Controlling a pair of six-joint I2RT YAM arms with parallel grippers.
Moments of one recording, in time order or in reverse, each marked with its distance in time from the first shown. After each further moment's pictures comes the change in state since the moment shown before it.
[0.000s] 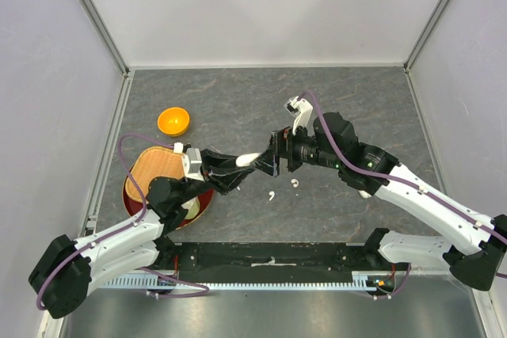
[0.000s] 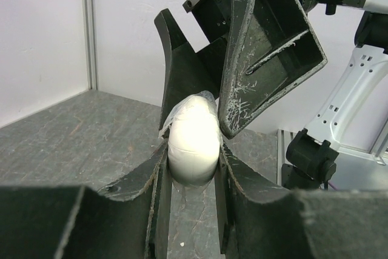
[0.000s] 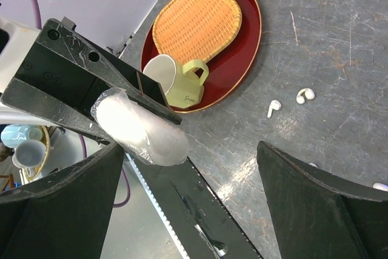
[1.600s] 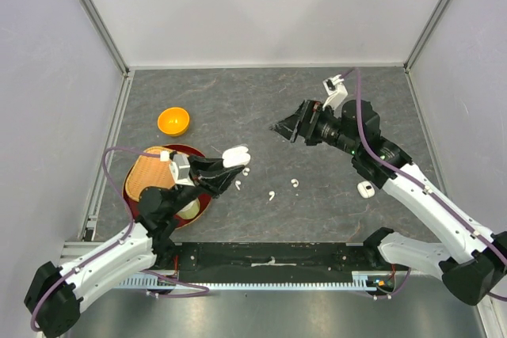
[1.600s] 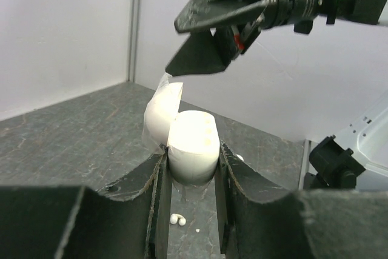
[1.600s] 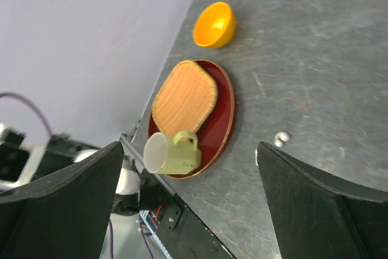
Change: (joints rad) left arm 0.007 -0.235 -0.068 -0.207 -0.140 0.024; right arm -0.220 -0.044 -0.057 0.174 -0.018 0.191
